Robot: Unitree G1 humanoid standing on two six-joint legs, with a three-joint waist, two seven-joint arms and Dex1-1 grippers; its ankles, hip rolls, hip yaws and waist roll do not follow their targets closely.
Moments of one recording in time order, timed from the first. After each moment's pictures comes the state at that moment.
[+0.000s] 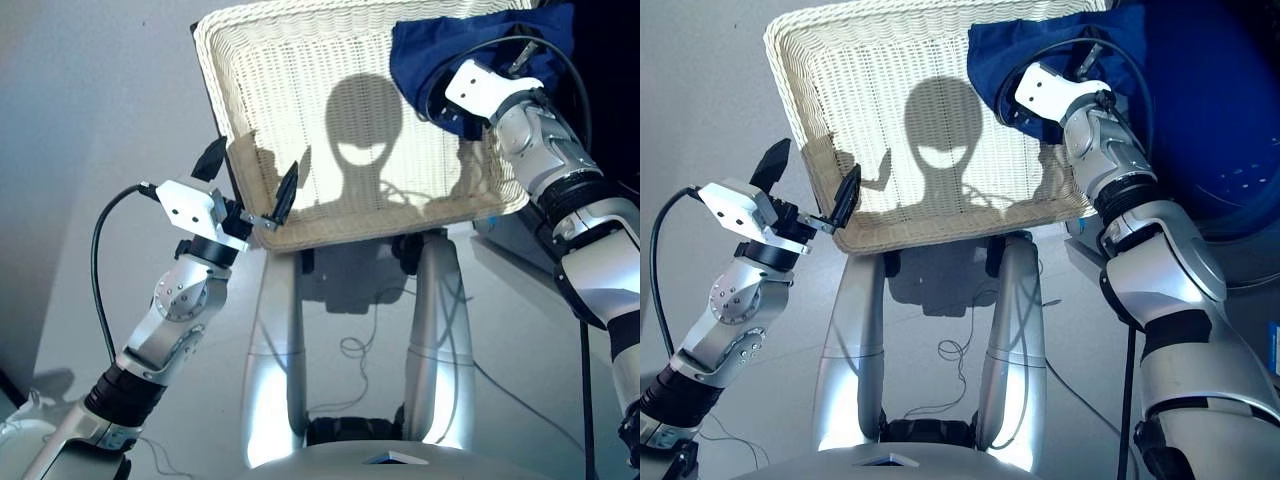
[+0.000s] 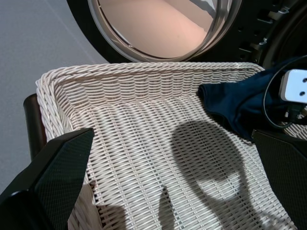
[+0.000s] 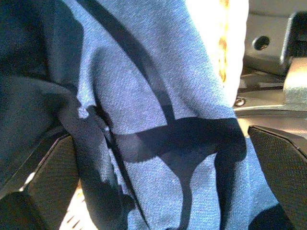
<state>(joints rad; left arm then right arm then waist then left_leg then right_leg) -0.18 0.70 -0.32 -0.29 -0.56 -0.30 0.10 -1.26 -0.62 0.71 1.06 -0.34 0.02 -0.15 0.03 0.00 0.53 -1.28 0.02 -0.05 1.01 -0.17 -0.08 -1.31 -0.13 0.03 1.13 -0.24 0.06</state>
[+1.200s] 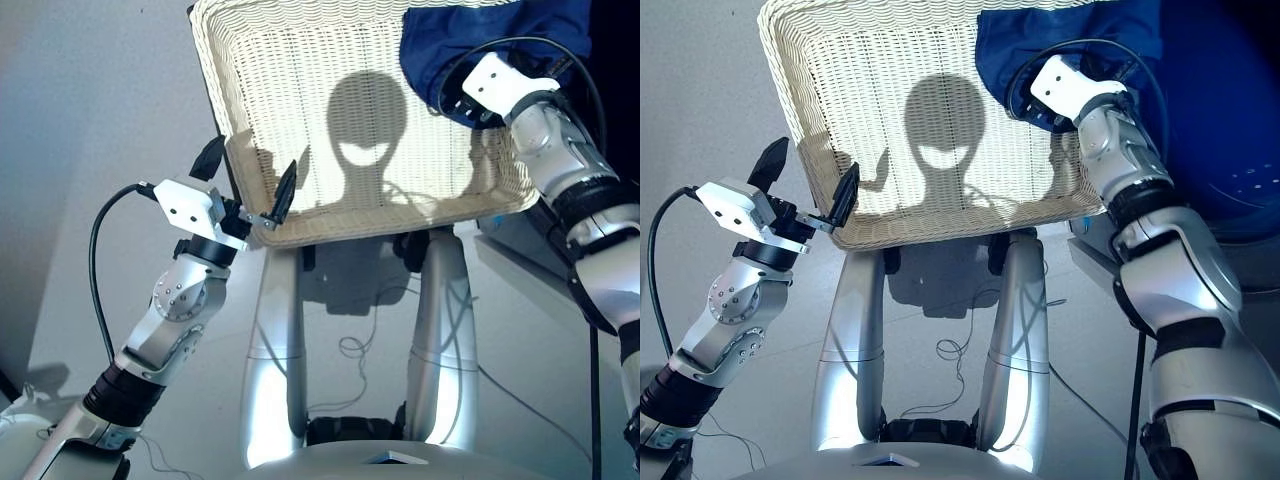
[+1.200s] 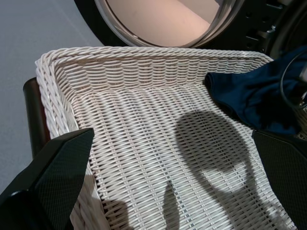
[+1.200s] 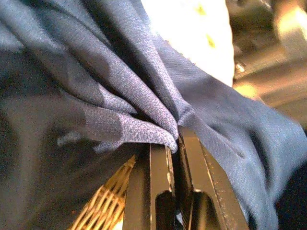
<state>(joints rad) -0.18 0.72 -0.32 -0.29 -0.56 -0.31 0.11 -1.04 -0.72 0.47 0.78 0.00 -0.09 -0.24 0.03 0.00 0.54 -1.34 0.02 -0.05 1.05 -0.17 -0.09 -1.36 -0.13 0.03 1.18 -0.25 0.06</state>
